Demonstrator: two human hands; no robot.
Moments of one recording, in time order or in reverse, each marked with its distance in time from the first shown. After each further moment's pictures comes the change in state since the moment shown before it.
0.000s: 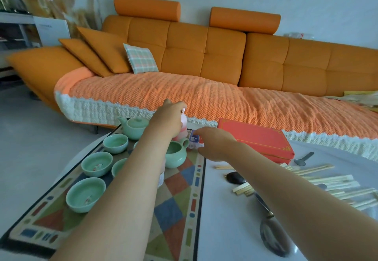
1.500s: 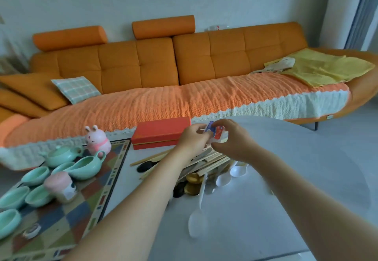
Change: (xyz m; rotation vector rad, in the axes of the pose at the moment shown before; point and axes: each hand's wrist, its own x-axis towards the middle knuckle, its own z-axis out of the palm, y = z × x) left_hand -0.112 0.300 0.108 -0.688 -0.419 0.032; right_hand -0.269 0.203 -0.011 0.686 0.516 0.334
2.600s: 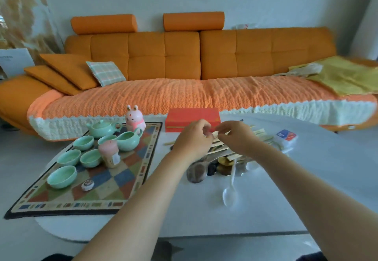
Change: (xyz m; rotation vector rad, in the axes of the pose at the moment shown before) left_hand -0.081 -0.034 -0.080 0.428 0.174 0.199; right_hand -0.013 -0.076 0.050 -0.085 -0.153 0.093
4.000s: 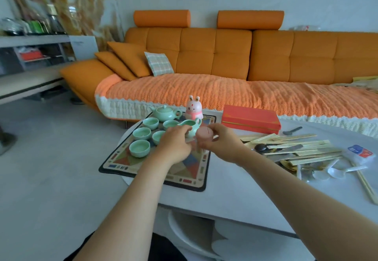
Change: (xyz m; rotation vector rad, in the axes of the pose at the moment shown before) left_hand -0.094 -0.150 -0.126 0.158 0.088 -0.269; right_hand -0.016 -0.146 0.139 0.298 -0.216 -0.187
